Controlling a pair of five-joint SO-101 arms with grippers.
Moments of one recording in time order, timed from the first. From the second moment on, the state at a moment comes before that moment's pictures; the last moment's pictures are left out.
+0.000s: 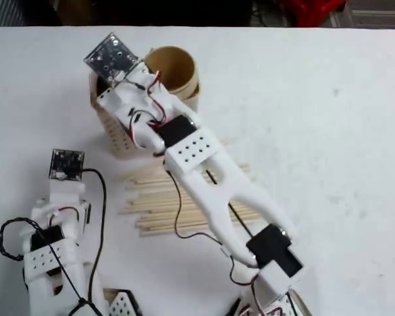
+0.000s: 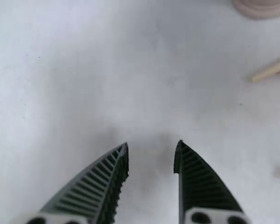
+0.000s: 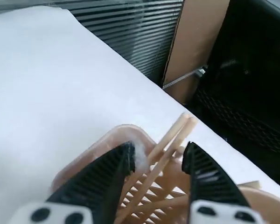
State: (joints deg) left arm -30.1 -58.2 88.2 37.0 -27.0; right arm -40.8 7.3 -2.5 23.2 16.6
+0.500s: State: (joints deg) left arm -30.1 -58.2 88.2 37.0 -27.0; right arm -40.1 8.9 -2.8 22.8 16.7
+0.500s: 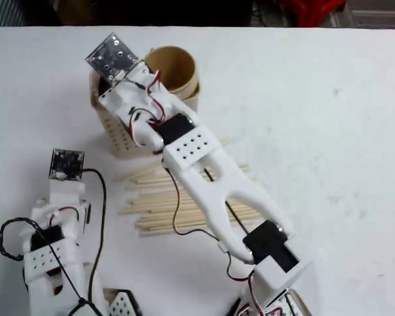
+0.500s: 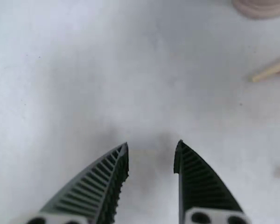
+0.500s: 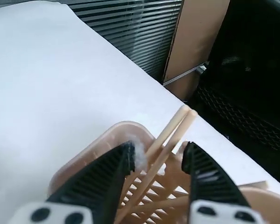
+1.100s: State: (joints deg) left arm -30.1 -58.2 88.2 37.0 -27.0; right arm -39.0 9.0 -2.8 21.3 26.4
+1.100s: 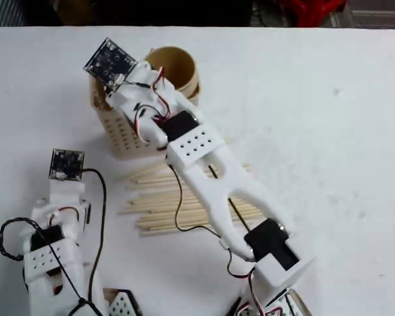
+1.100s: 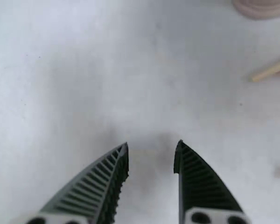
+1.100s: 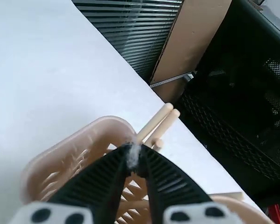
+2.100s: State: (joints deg) left arm -30.1 -58.2 88.2 37.0 -27.0; right arm -38.8 16.4 -12.5 25.1 26.4
